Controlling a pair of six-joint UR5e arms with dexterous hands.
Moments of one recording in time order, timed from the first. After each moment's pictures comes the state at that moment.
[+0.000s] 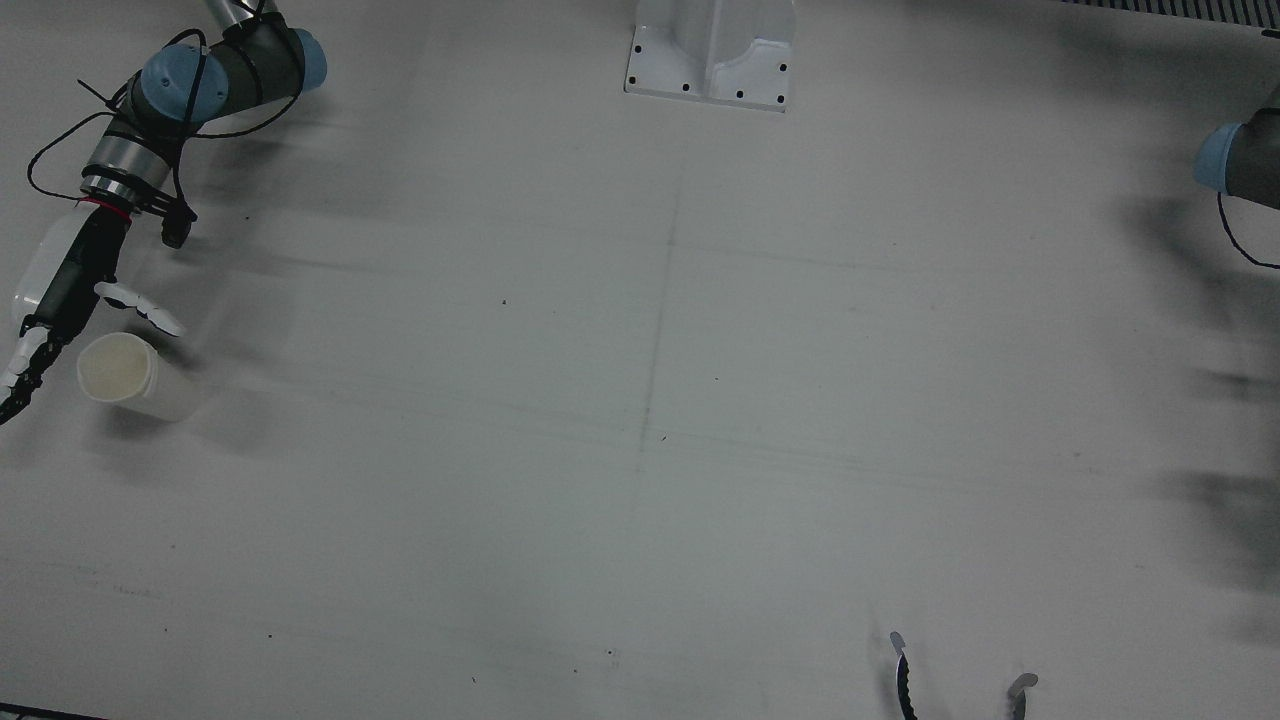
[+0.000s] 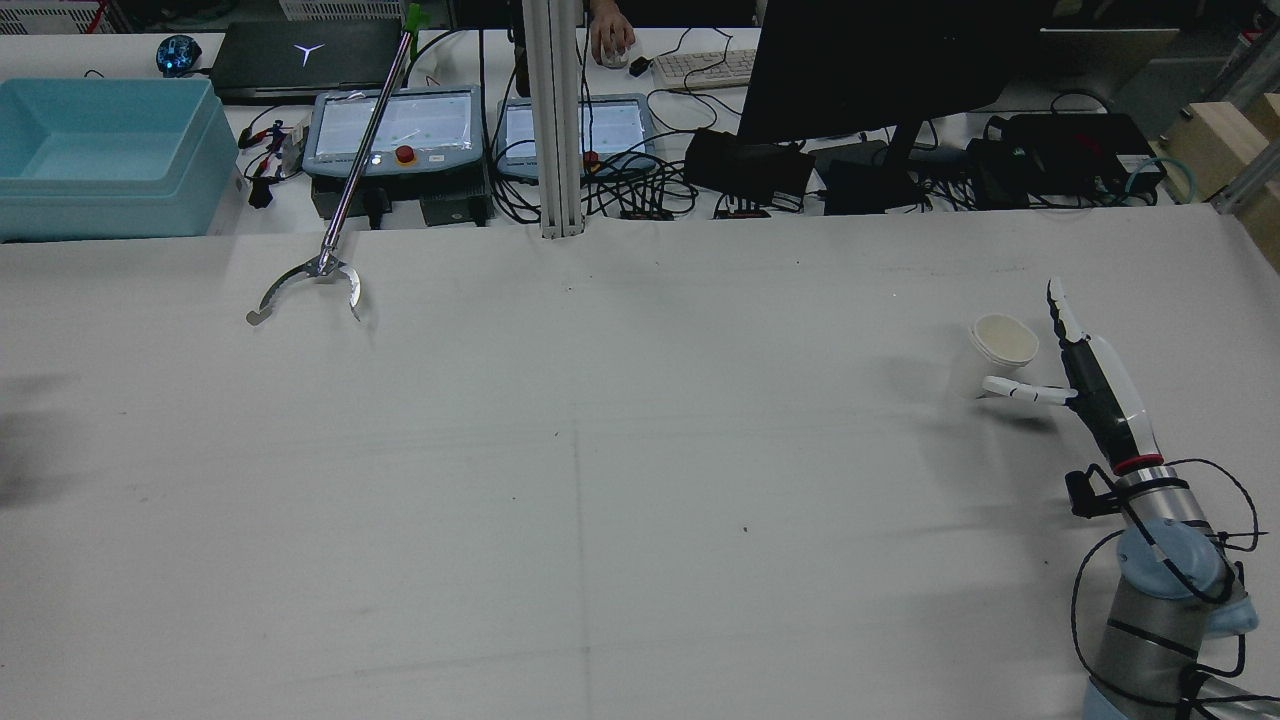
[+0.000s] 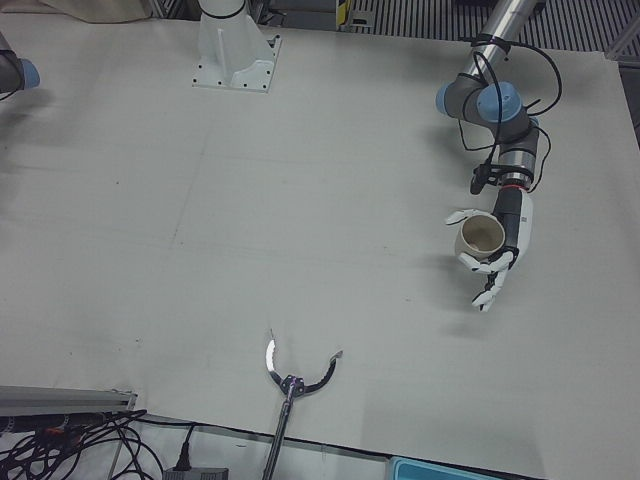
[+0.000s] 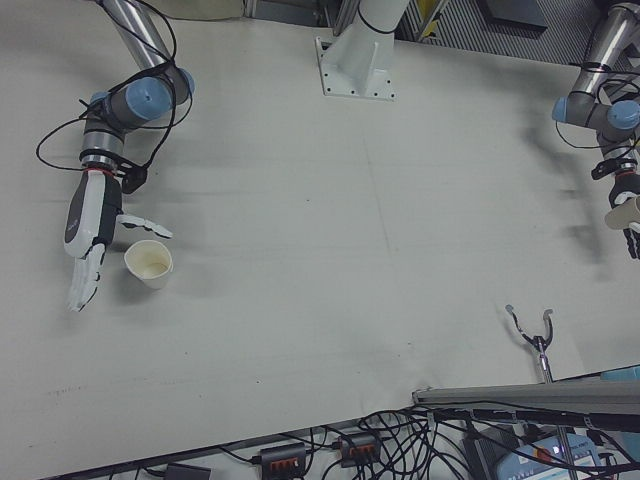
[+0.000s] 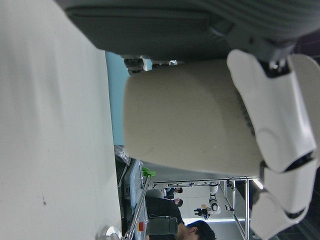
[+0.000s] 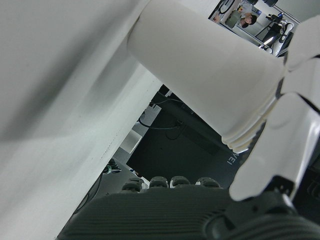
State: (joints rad) left arm -0.83 -1.42 -1.53 -0.29 0.96 0.12; right arm 0.67 -1.51 1.40 -3.08 -0.63 -0.54
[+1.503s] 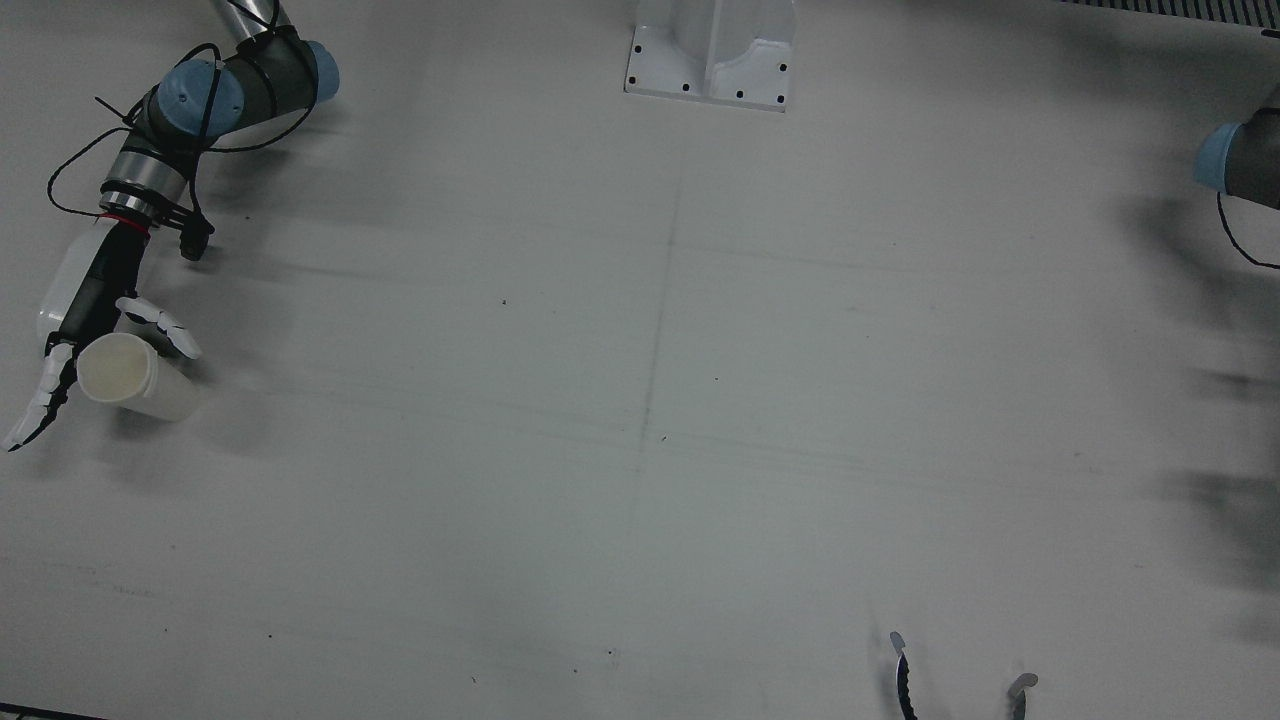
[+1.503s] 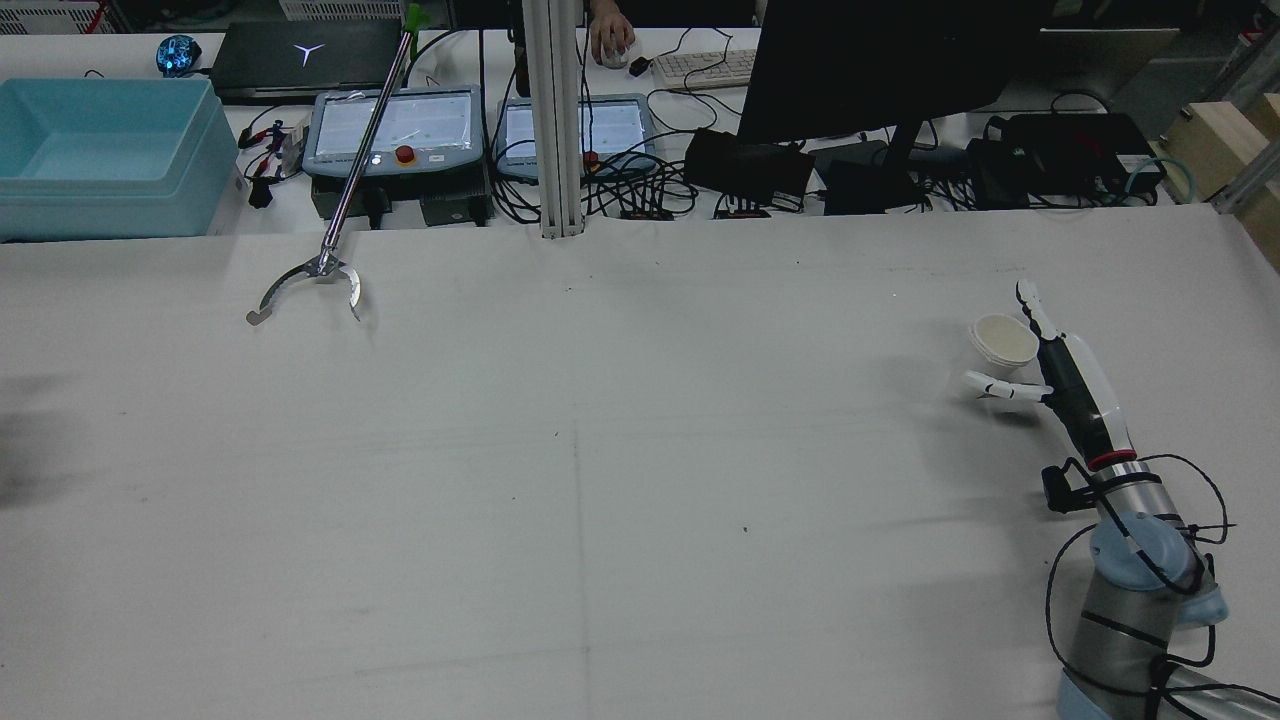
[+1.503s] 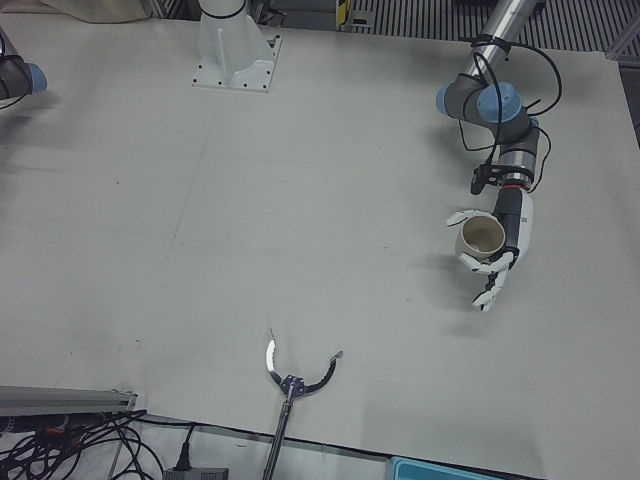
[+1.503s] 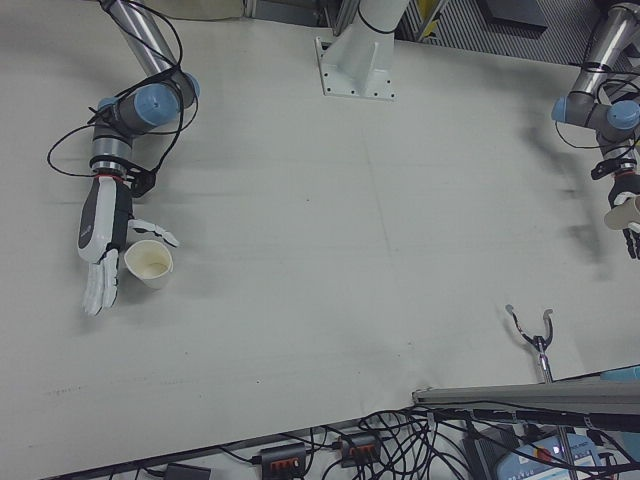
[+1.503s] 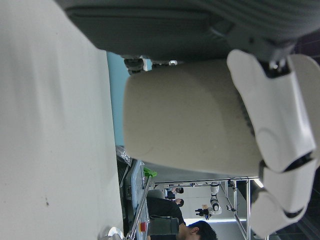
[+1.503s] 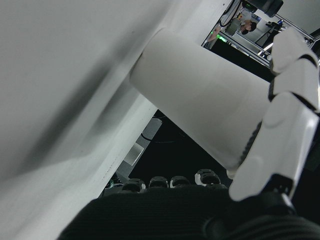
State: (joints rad) left arm -0.83 -1.42 -1.53 -0.29 0.96 0.12; right arm 0.67 -1.46 1.36 -3.08 -0.64 -0.51
